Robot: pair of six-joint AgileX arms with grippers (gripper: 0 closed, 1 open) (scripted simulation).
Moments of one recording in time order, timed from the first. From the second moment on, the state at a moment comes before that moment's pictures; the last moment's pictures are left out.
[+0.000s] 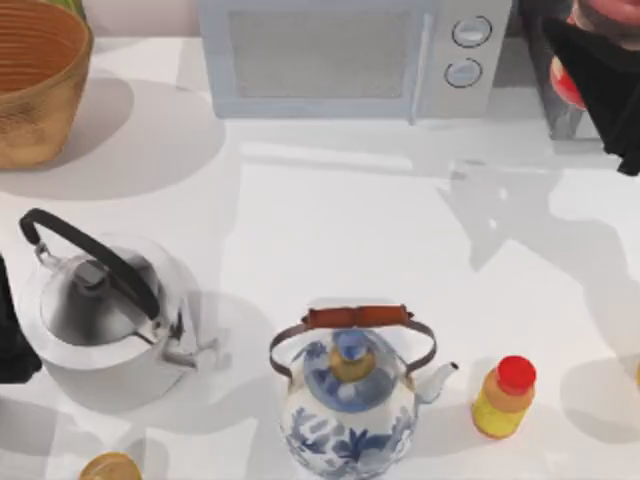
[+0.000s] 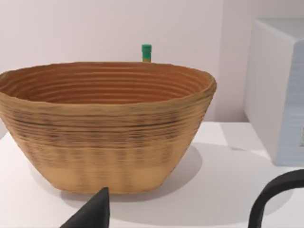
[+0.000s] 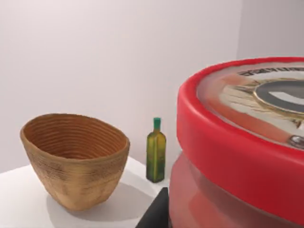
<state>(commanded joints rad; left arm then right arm) 0.00 0.00 0.00 0.00 0.00 0.00 0.20 1.12 0.70 0.51 -0.61 0.03</state>
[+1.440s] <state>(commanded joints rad) 0.00 0.00 0.00 0.00 0.00 0.00 0.02 0.06 0.06 -0.02 0.00 0.00</state>
